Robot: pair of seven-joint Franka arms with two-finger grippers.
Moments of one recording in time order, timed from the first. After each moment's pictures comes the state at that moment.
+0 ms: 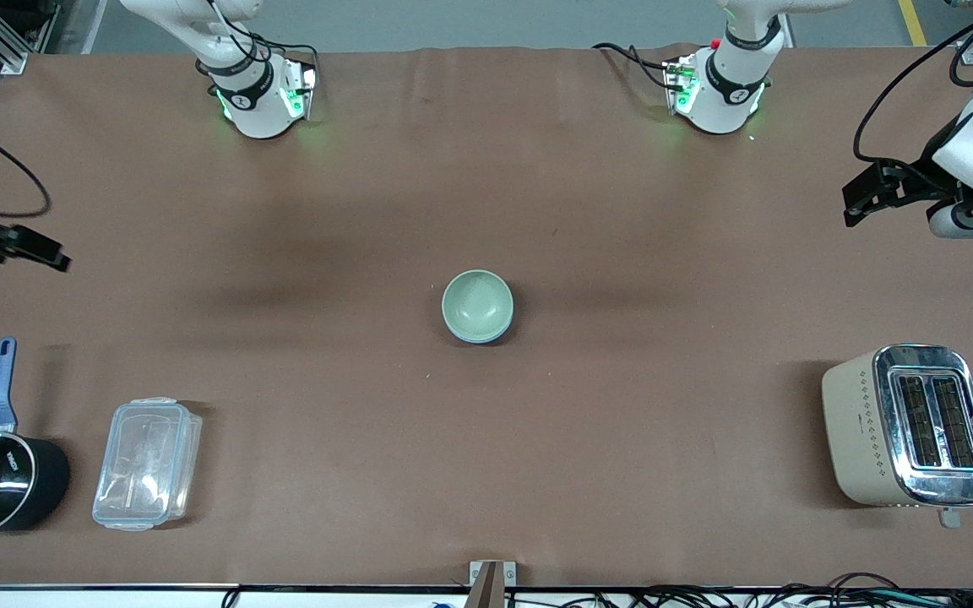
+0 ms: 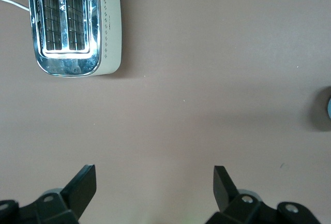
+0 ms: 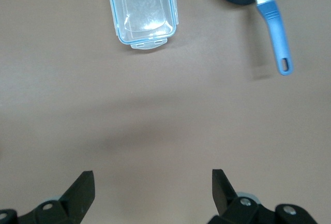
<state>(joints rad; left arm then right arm) -0.01 0.02 -0.14 -1.49 0.06 1.51 -0.10 -0.08 -0.01 -0.10 -1.69 0.01 1.65 -0.03</state>
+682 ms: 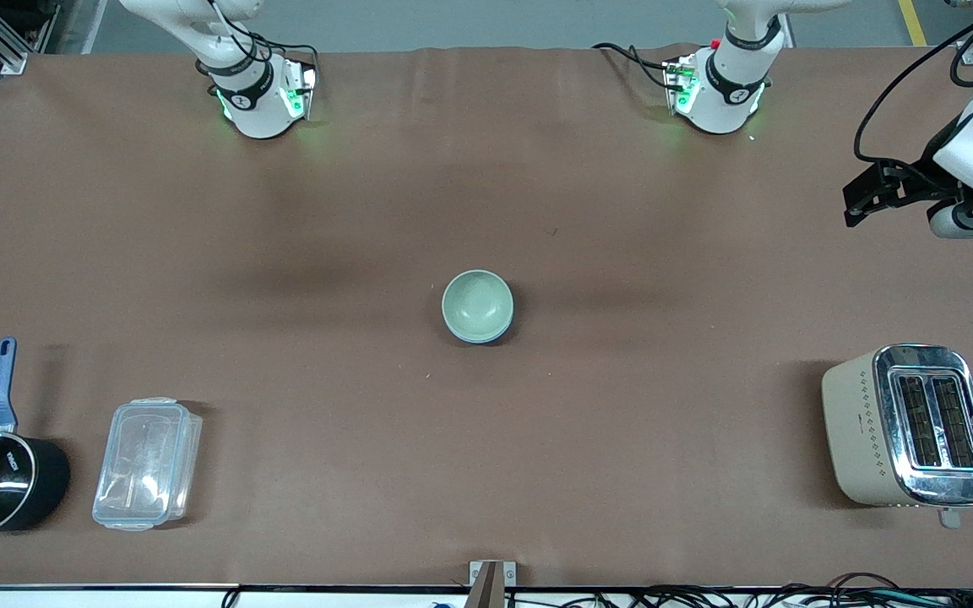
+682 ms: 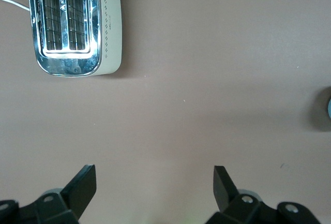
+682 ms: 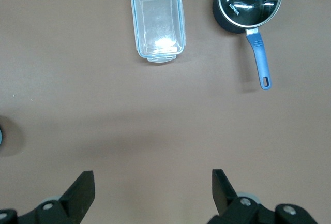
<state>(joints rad) -0.01 0.02 -0.14 -1.49 0.06 1.51 -0.10 -0.06 0.02 -0.07 -1.44 -0.01 1.48 -0.05</state>
